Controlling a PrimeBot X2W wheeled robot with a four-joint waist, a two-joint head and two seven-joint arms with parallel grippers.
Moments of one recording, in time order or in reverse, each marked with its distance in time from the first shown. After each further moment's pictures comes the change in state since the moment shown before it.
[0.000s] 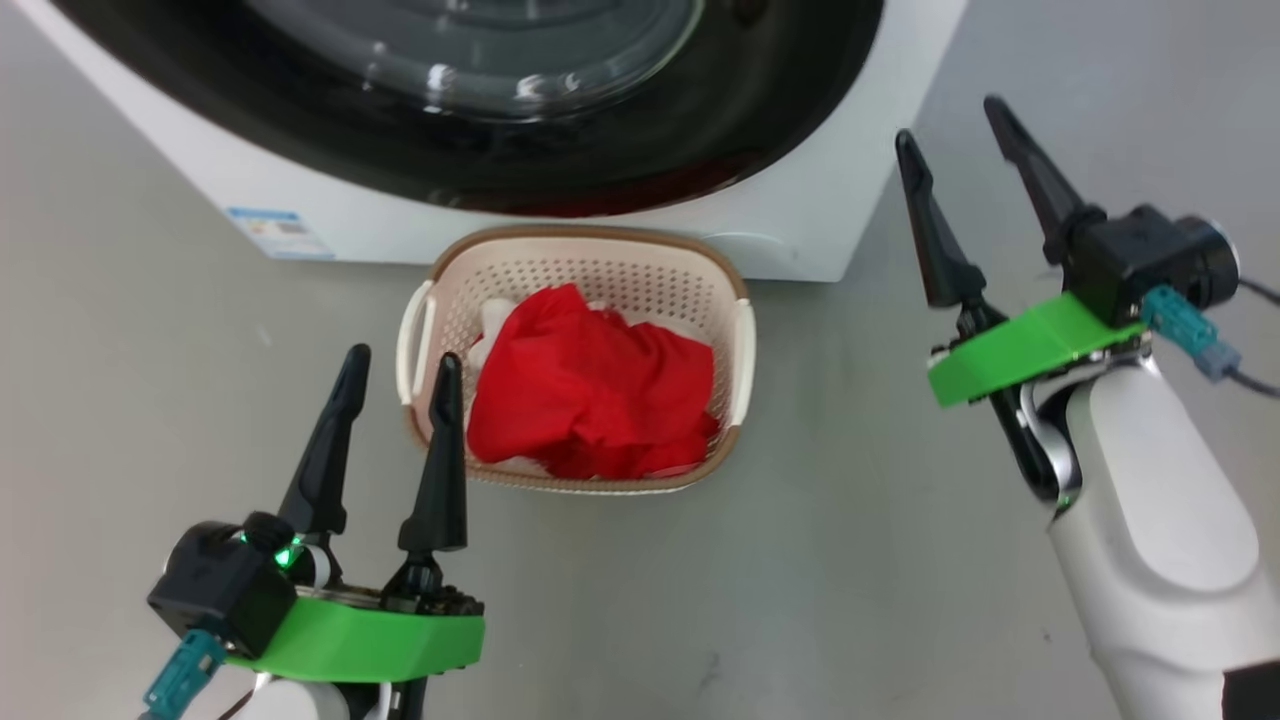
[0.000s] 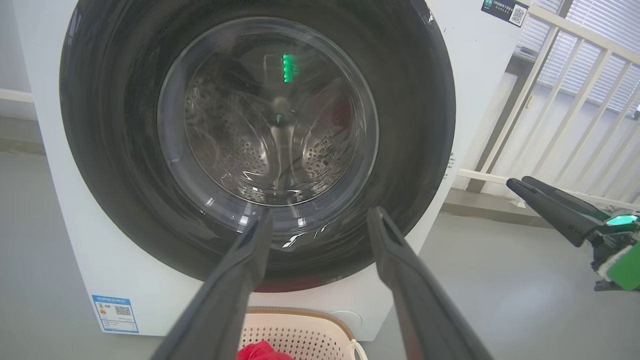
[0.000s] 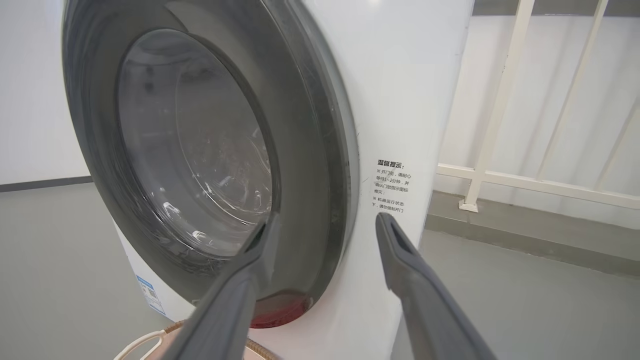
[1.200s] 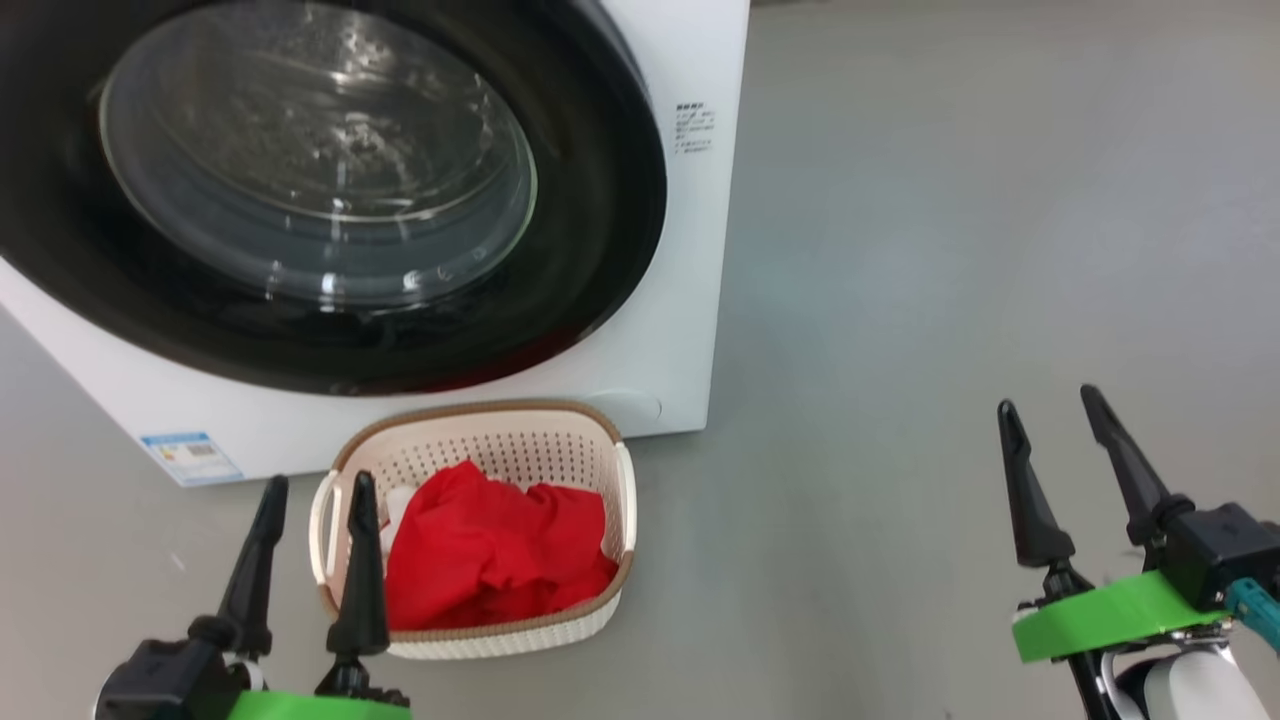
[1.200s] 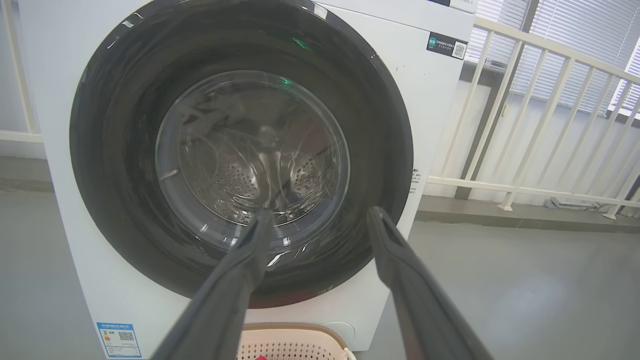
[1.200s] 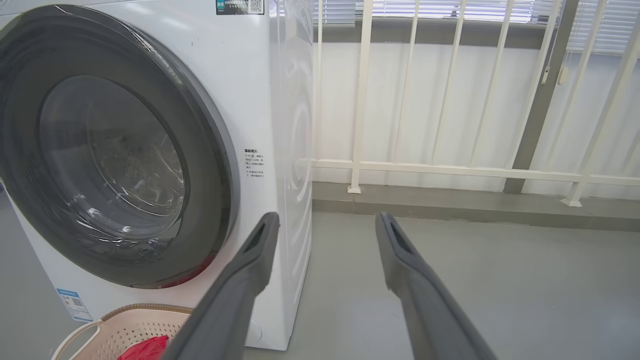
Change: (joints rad) left arm 0.178 0.000 0.142 0.047 0.056 -0.006 0.000; right arm 0.537 0.028 -0.179 -0.281 -0.001 0.000 0.000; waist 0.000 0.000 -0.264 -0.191
